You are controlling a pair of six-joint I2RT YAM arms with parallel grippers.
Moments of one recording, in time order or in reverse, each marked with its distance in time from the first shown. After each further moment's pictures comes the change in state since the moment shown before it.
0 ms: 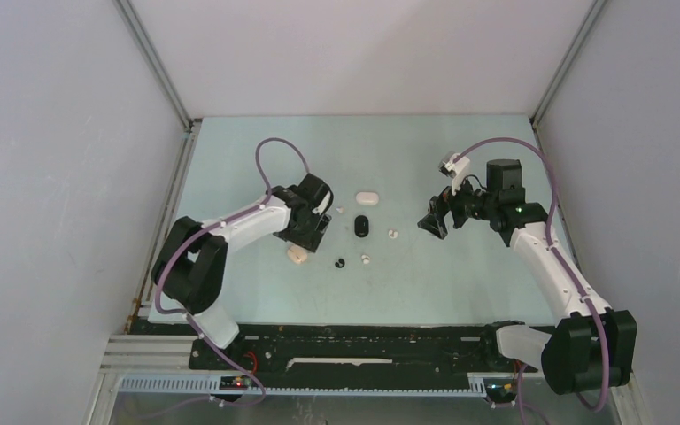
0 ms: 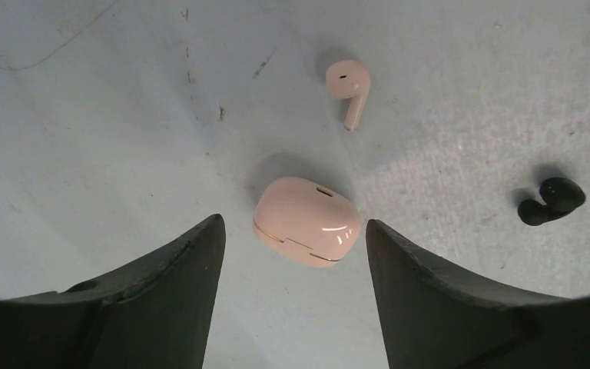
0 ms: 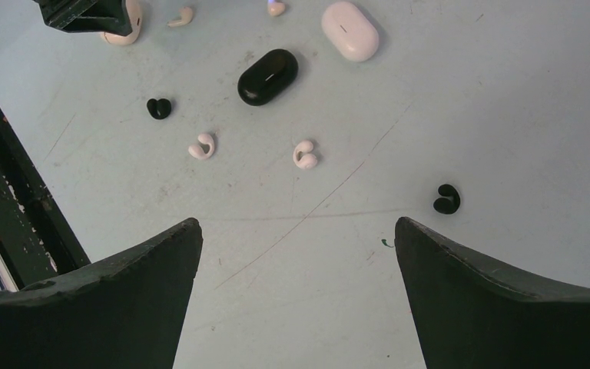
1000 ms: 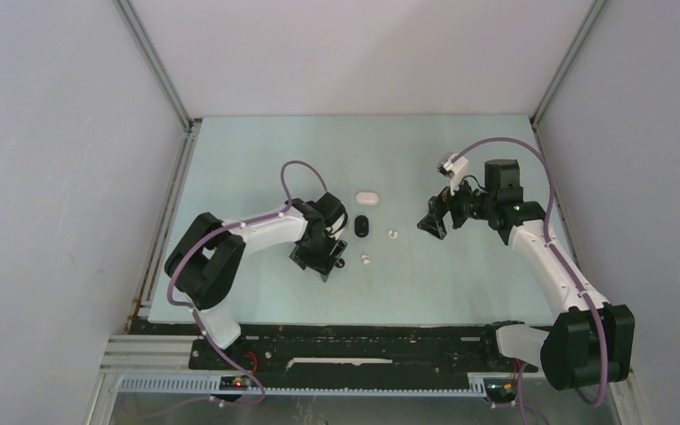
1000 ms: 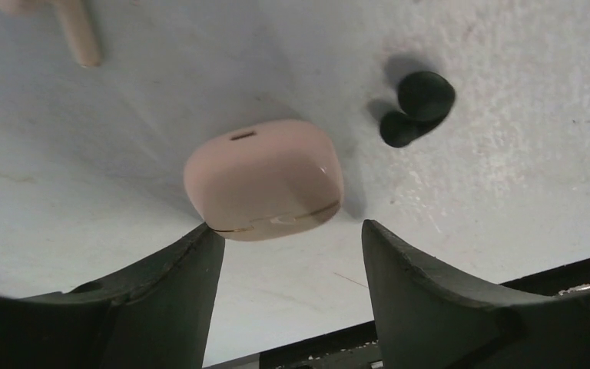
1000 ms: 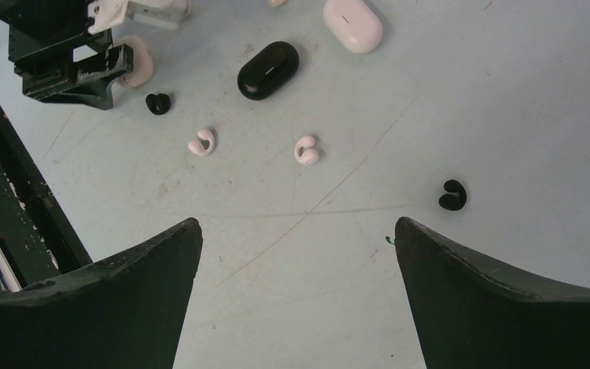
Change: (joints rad) left arm -0.092 0.067 -0.048 -0.043 0.249 -0.031; right arm 0.001 0.022 0.000 -0.003 0.000 0.000
